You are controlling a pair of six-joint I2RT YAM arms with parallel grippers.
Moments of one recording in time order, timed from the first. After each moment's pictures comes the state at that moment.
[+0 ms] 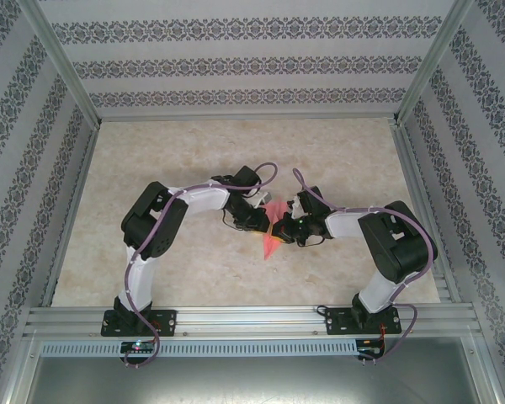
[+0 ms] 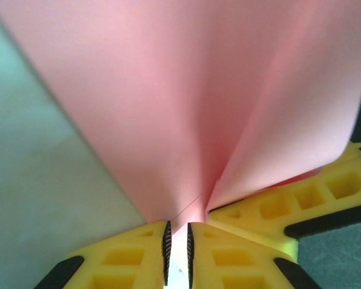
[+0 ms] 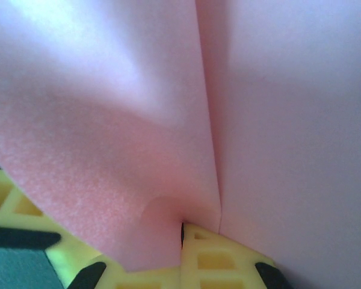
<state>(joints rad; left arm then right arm) -0.62 2.07 1.36 -0.56 0.59 -0.39 0.42 1.69 0.65 0.01 -0.66 0.85</state>
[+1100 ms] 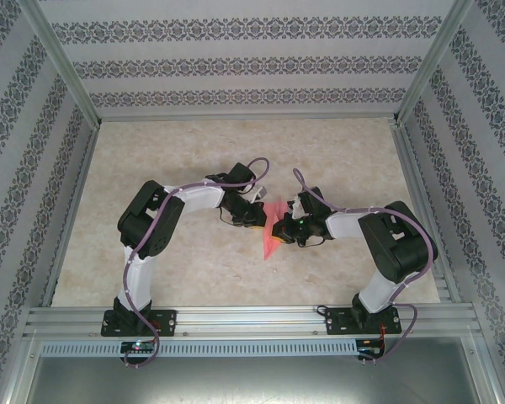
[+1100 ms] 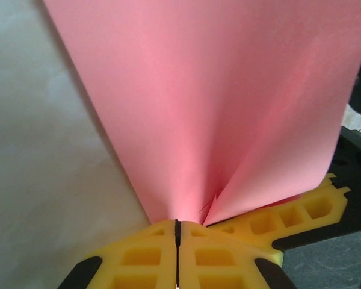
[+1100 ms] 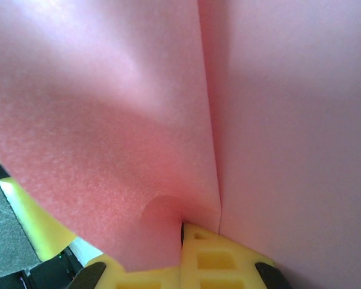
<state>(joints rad) -0.59 2.07 1.33 -0.47 0.64 -0.48 0.41 1.69 0.64 0.03 -0.67 0.84</state>
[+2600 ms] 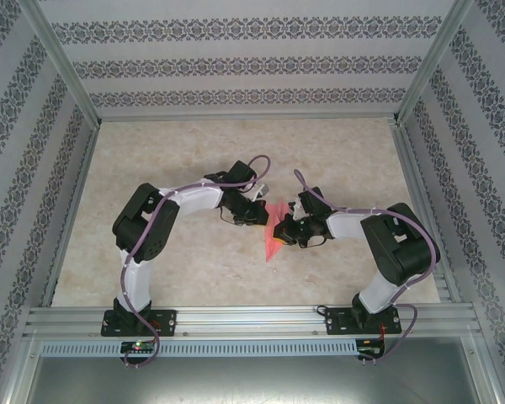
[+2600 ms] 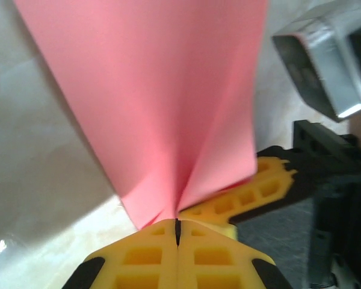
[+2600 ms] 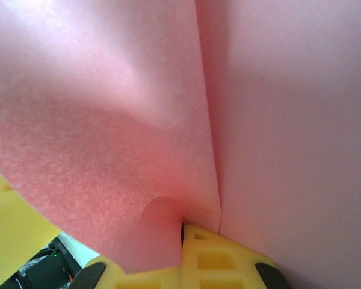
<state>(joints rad) -0.60 2.01 1.33 -0.47 0.64 -0.48 0.41 1.66 0.65 -0.05 -0.66 0.83</state>
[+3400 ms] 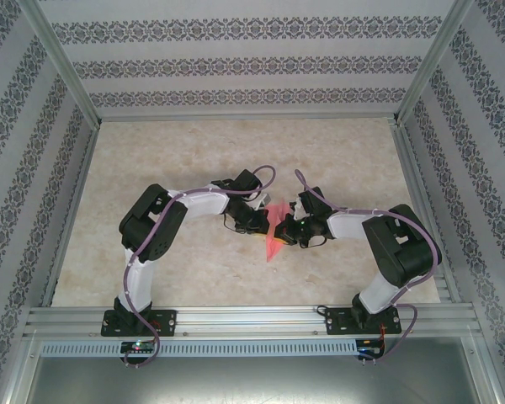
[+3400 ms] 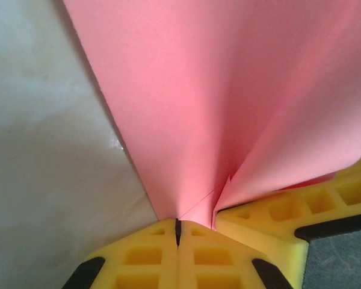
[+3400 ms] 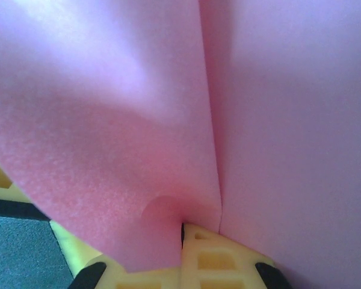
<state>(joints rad) -0.65 2.05 1.31 -0.47 0.58 -0.51 0.42 1.65 0.65 -0.07 -0.64 0.83</state>
